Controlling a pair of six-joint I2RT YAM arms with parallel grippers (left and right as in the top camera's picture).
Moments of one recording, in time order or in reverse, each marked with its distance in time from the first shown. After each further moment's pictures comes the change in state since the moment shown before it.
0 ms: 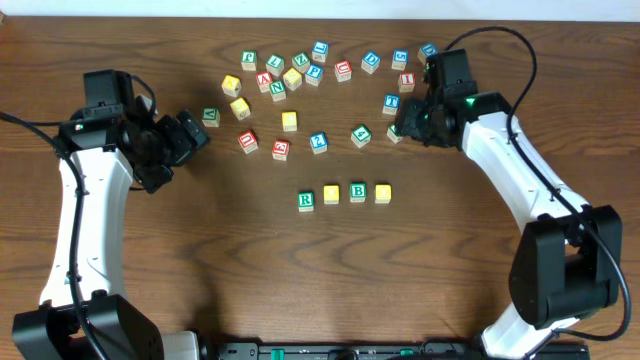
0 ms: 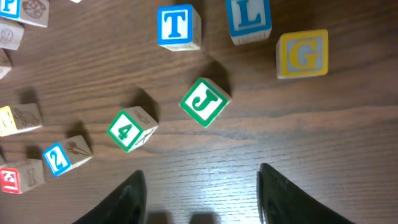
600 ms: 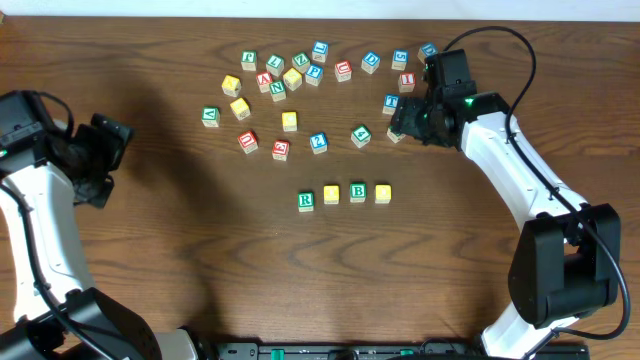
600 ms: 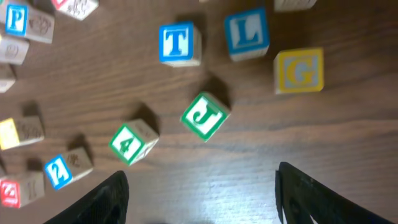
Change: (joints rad) left arm 0.317 0.000 0.000 0.039 -0.013 -0.140; right arm 0.000 0.002 -0.002 0.040 0.033 0.000
